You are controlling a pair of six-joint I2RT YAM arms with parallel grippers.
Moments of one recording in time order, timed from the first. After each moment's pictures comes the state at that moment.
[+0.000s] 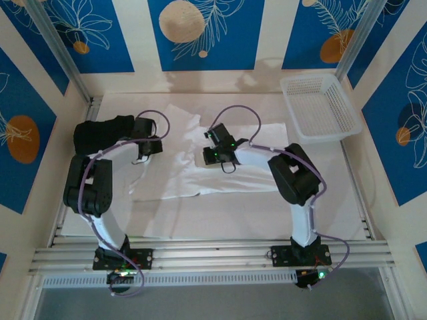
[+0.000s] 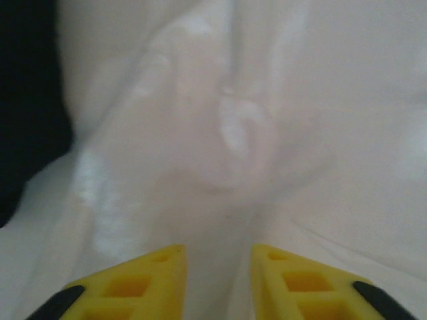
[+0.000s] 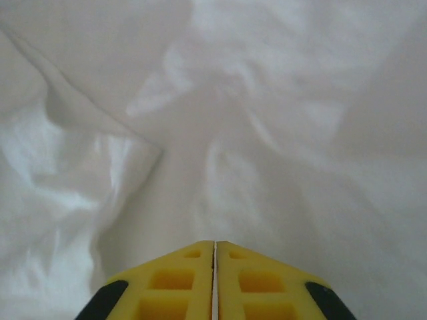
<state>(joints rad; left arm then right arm) -0.19 1.75 1.07 -0.22 -0.09 -0.33 0.65 1.97 1.28 -0.23 -0.09 0.38</state>
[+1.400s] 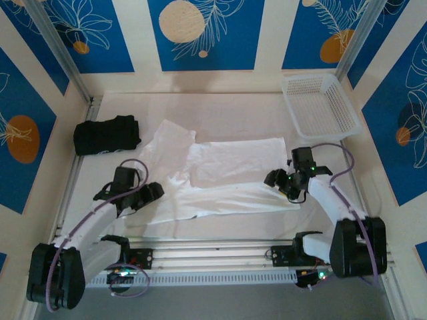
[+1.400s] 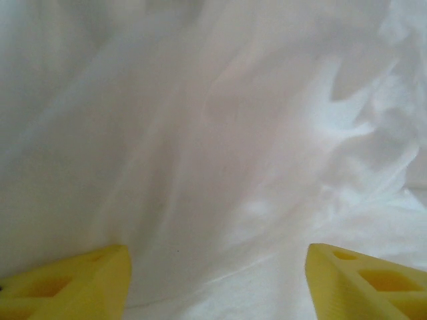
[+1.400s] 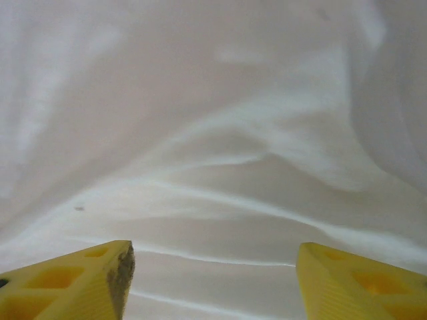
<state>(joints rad) -0.18 1.00 0.44 -0.46 0.29 -0.63 0.08 1.16 0.67 -0.70 -0.30 0.58</state>
